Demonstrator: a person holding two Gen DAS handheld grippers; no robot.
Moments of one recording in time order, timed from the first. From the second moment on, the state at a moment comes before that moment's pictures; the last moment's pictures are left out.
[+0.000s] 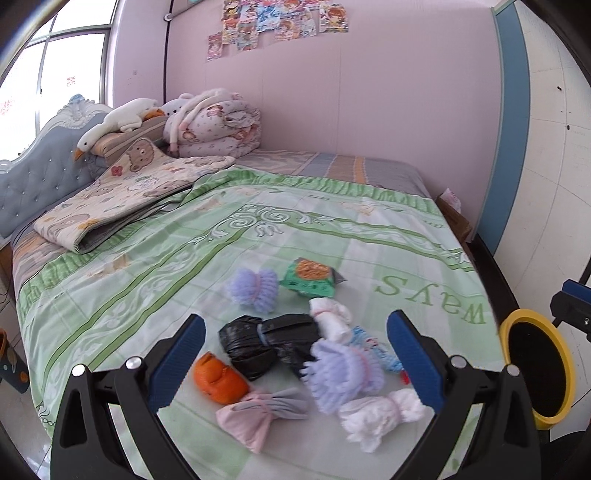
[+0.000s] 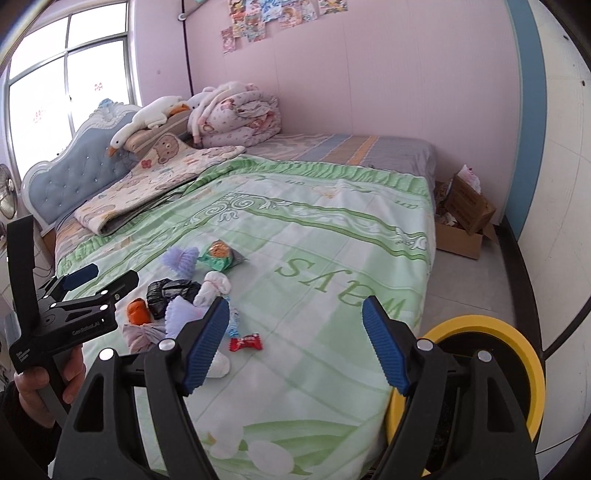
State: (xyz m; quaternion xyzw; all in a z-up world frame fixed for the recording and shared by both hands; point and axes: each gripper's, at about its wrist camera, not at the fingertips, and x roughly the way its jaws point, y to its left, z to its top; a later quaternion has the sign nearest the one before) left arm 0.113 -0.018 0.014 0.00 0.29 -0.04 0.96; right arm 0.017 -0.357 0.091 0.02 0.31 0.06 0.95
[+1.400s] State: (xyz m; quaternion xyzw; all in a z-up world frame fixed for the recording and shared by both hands) left arm 0.151 0.088 -0.074 -0.08 0.38 -0.02 0.92; right arm 0.099 -0.202 -0.020 -0.07 0.40 0.18 0.90
